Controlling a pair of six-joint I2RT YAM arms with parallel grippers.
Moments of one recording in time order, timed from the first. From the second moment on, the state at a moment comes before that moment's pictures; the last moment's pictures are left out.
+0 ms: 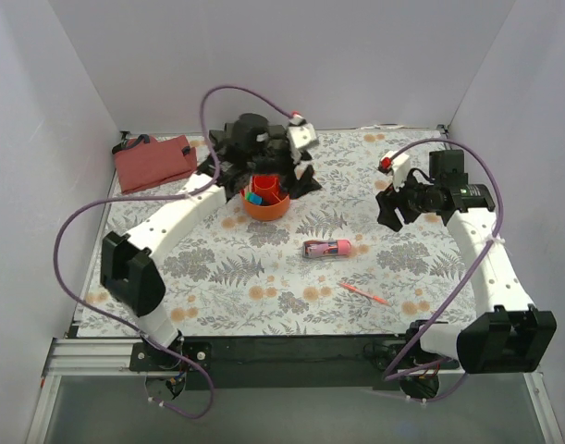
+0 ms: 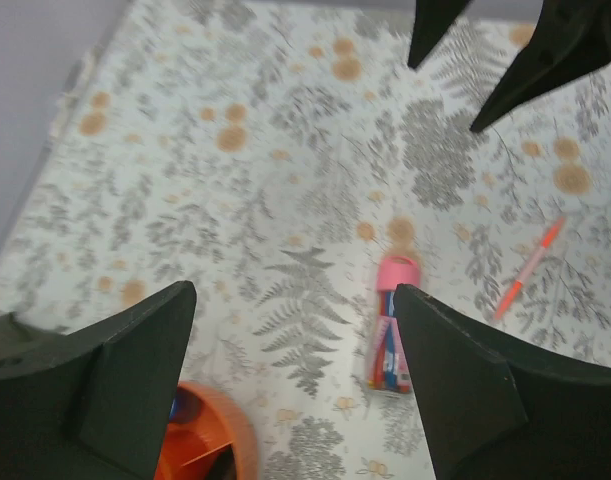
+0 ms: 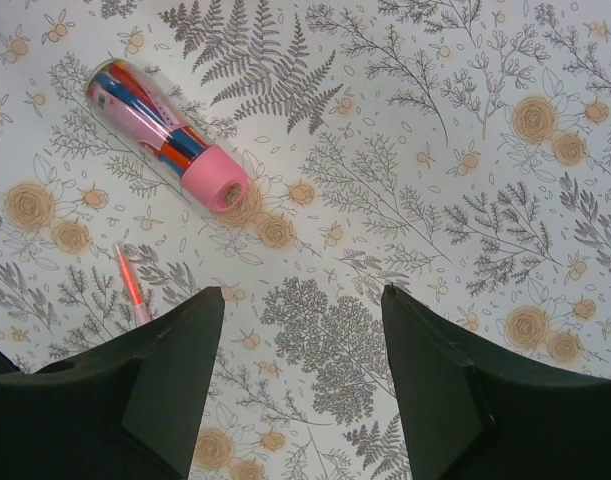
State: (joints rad) left arm -0.57 1.63 1.56 -0.21 0.66 0.32; right arm 0.08 1.27 1.22 -0.88 -0.50 -0.62
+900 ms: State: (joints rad) left arm -0.94 2.30 2.08 -0.87 0.40 0.46; right arm -0.12 1.05 1.13 -0.78 -0.53 -0.35
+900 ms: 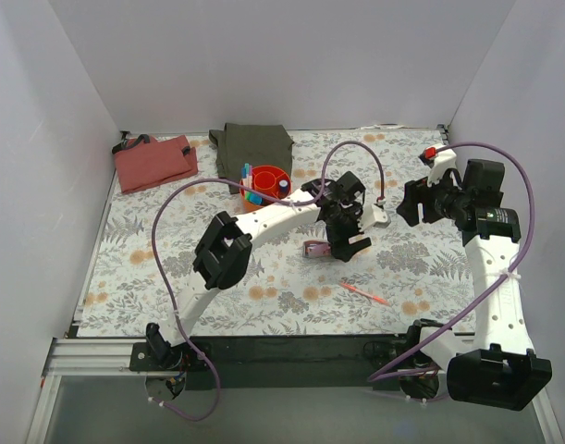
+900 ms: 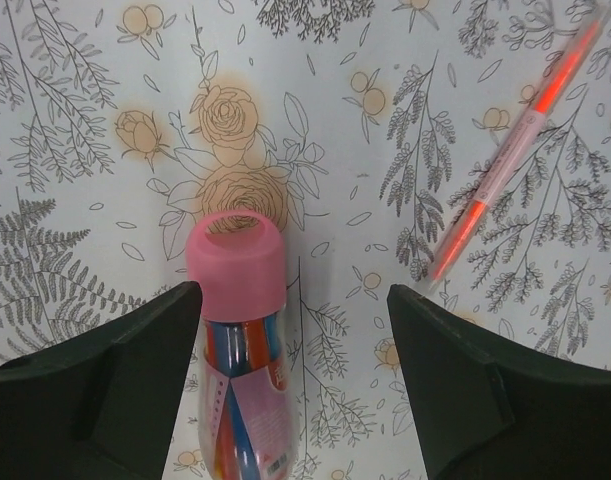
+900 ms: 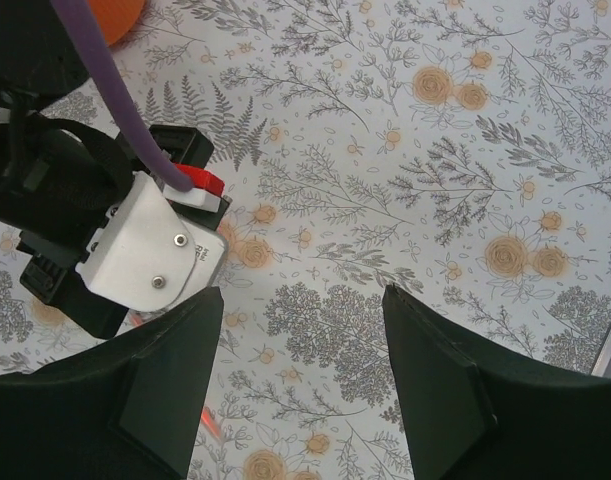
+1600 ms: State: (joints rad) left arm -0.93 2.40 2.06 -0.76 0.33 0.48; right arm -0.11 1.06 1.14 -0.78 -0.49 -0.33
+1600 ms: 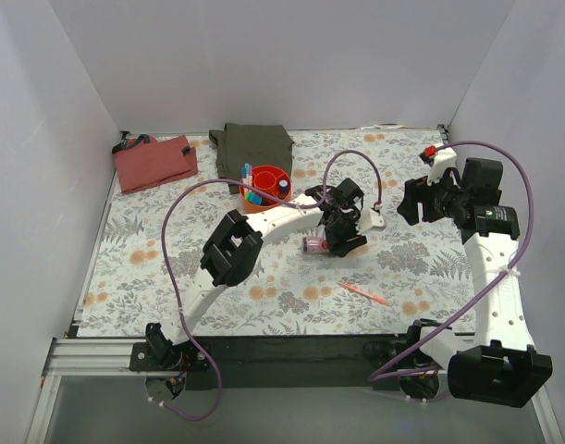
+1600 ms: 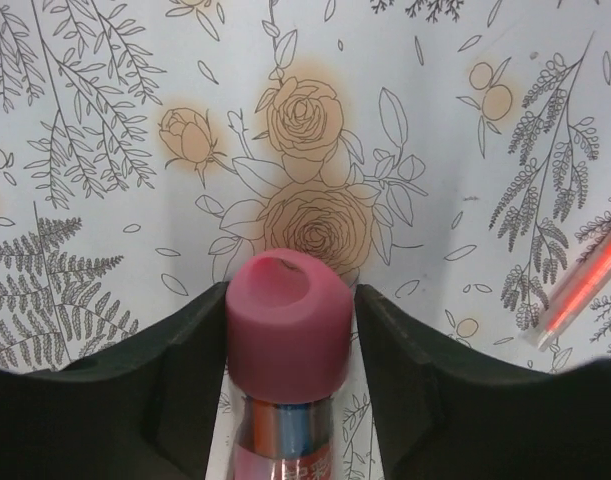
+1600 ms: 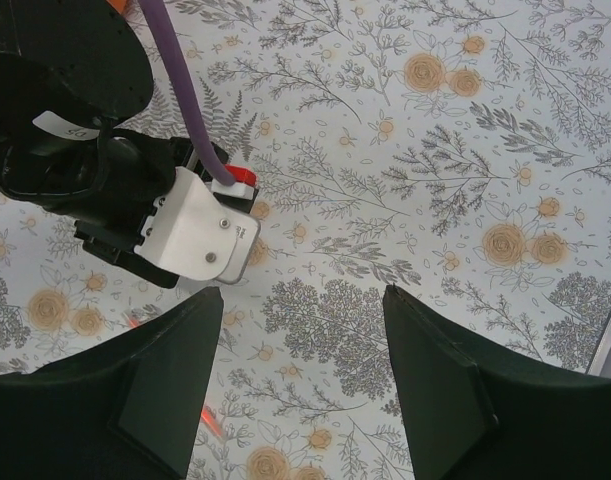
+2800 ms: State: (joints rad) left arm -0.48 1.59 1.43 0.04 0.27 0.16; right arm -0.11 1.20 1.24 -0.78 -0.44 -0.27
